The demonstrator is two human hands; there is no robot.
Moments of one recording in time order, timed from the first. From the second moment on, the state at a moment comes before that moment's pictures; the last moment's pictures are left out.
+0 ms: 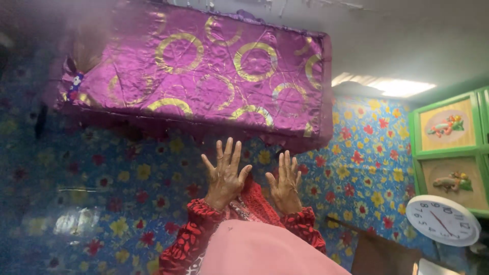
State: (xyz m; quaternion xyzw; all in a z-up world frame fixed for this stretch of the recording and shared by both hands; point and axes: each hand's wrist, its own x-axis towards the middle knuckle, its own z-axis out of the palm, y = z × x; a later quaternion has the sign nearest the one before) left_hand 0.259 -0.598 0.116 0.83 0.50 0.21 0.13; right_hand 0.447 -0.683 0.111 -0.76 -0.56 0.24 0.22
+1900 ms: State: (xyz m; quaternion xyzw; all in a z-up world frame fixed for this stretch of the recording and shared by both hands) left_hand -0.057 -0.202 -0.058 0.60 0.76 0.25 0.02; right_hand 0.320 -0.368 0.068 -0.70 -0.61 0.32 0.19
